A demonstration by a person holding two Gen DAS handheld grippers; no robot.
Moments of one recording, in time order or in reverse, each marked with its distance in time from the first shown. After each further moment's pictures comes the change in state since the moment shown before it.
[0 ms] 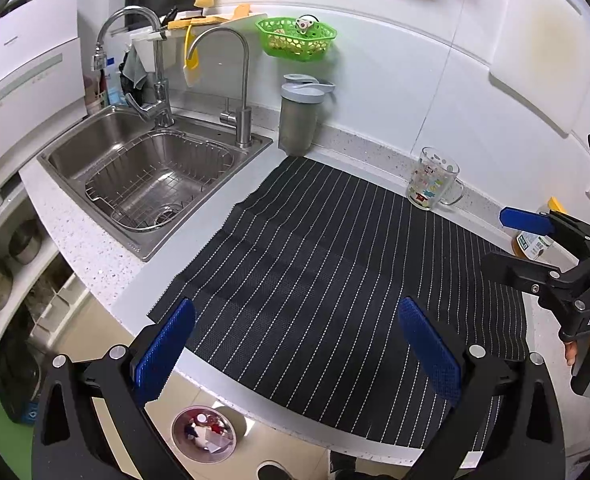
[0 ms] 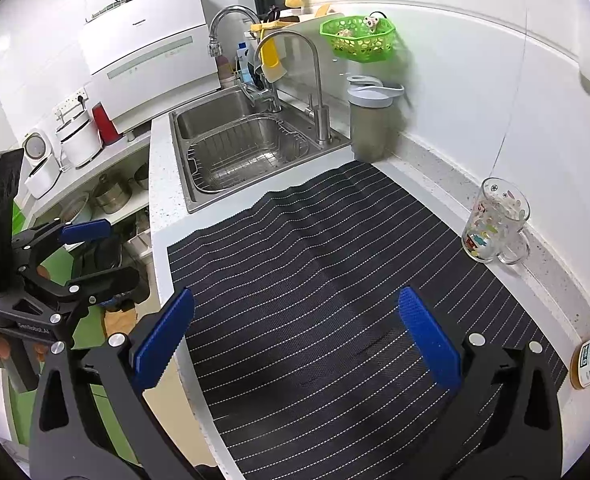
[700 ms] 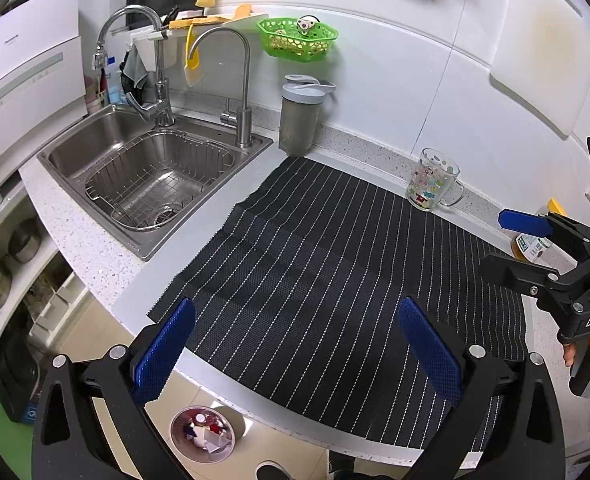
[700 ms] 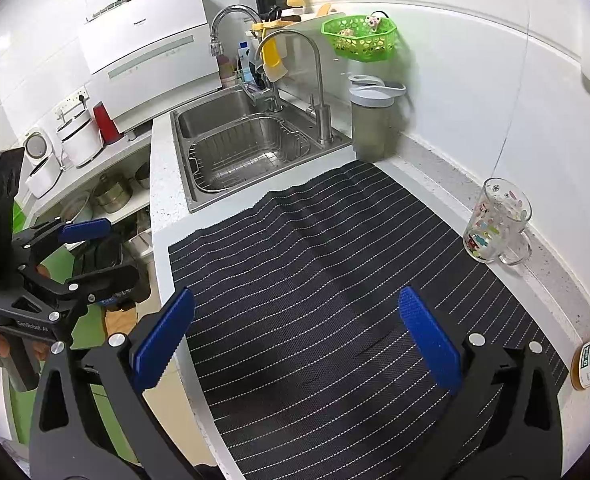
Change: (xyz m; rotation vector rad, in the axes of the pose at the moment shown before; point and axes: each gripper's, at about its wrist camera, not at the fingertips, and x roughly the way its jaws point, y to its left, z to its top) left arm 0.001 0.001 0.001 -0.006 -0.001 -0.001; right arm 0.002 0.000 0.001 -0.003 0.004 0.003
